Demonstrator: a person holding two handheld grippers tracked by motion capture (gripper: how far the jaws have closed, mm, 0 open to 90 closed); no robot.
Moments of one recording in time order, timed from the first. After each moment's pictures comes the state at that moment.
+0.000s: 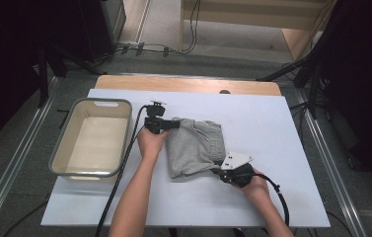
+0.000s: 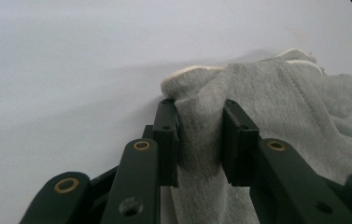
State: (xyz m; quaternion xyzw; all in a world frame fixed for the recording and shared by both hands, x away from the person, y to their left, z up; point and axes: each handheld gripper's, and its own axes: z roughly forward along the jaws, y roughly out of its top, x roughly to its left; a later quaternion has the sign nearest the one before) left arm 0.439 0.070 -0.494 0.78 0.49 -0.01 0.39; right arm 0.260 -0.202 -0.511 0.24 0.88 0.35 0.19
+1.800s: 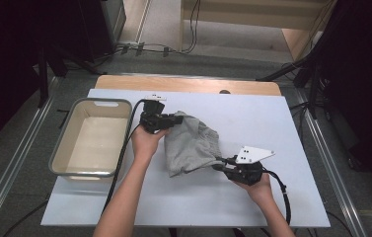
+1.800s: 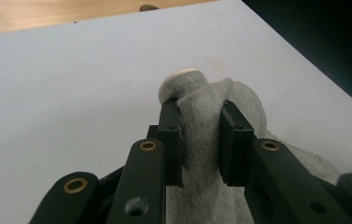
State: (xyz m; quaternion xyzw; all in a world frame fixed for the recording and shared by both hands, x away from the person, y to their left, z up) left arm 0.398 0.073 -0.429 0.80 0.40 0.02 0.46; right arm 0.252 -0.221 -0.481 0.26 0.82 0.49 0.13
